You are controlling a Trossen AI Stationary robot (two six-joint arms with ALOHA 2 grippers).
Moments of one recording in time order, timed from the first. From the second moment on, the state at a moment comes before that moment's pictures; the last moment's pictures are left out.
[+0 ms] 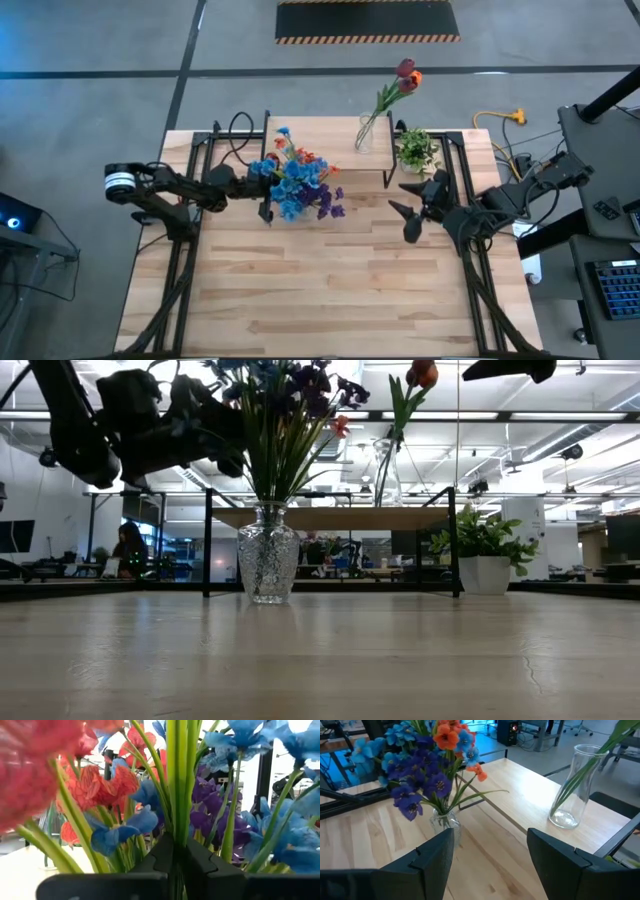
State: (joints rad) left arm 0.33 1.44 0.33 1.45 0.37 -0.15; right arm 0.47 0.97 0.93 -0.55 0.94 0.57
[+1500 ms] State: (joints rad) left arm 0.33 1.41 0.33 1.31 0.33 -0.23; right arm 0.46 0.97 0.90 -0.54 0.93 0.57
